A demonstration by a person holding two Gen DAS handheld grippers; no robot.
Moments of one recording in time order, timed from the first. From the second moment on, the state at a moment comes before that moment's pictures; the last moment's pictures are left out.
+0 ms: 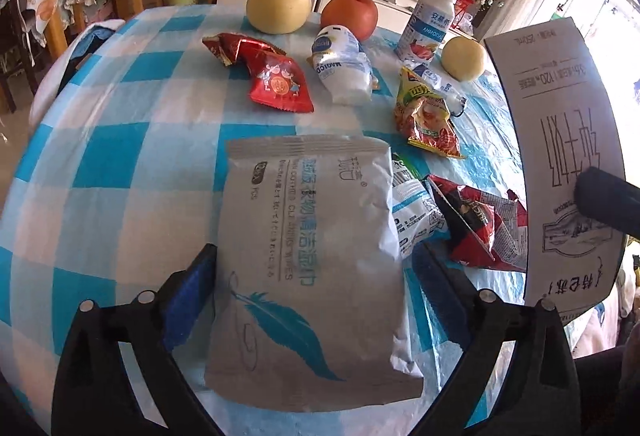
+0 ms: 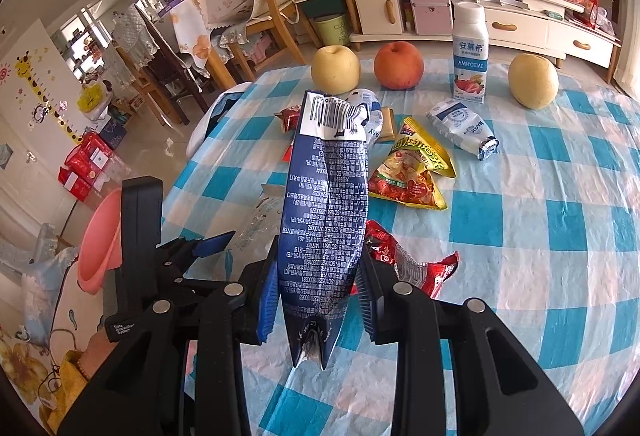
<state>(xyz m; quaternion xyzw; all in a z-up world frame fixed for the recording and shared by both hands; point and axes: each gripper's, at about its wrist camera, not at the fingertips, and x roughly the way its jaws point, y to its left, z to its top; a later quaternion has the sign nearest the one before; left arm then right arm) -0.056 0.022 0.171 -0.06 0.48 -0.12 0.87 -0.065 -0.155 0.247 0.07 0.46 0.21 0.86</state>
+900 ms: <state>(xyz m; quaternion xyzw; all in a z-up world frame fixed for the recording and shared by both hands) -0.104 0.152 0.231 -0.20 0.37 0.12 0.90 -0.060 -0.080 0.258 0.09 0.46 0.27 0.84</state>
